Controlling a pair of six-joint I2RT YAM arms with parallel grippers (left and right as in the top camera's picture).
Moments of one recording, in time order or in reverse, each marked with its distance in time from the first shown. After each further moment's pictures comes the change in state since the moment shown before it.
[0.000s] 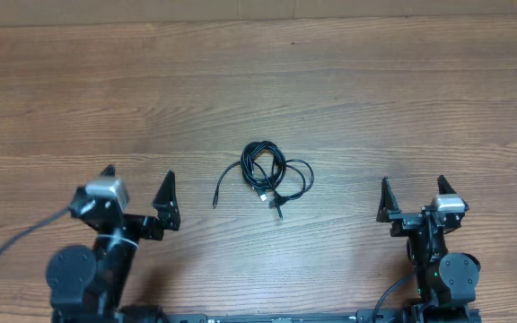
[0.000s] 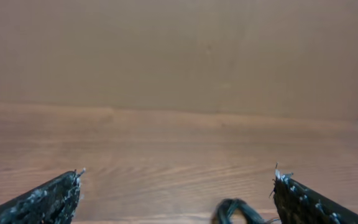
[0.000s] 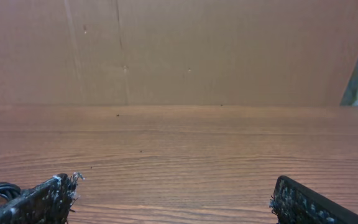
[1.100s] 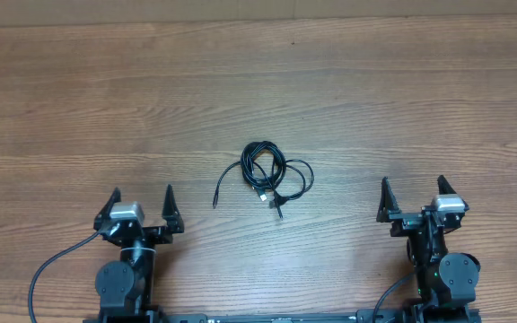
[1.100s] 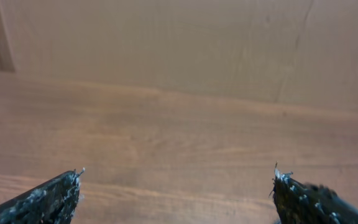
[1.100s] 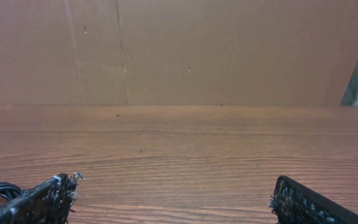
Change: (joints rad) left arm 0.000 -0.357 -0.610 0.331 -0.200 0.032; right arm 0.000 0.000 0.000 0.000 0.000 0.000
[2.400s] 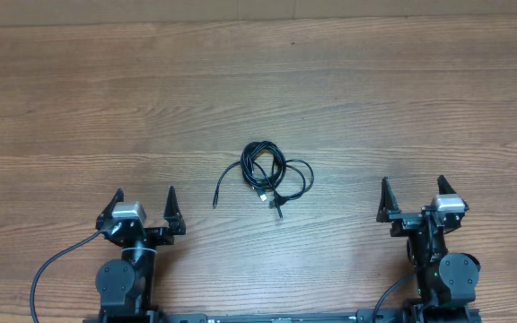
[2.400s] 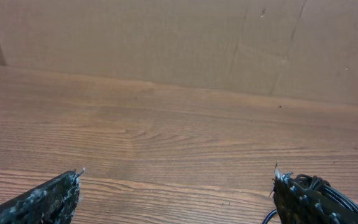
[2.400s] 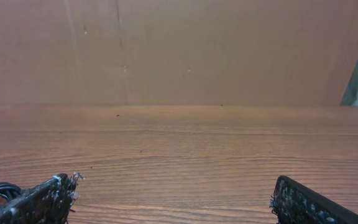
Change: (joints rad) left arm 0.000 0.000 0.002 -0.026 0.022 -0.004; right arm 0.000 0.000 0.000 0.000 0.000 0.000
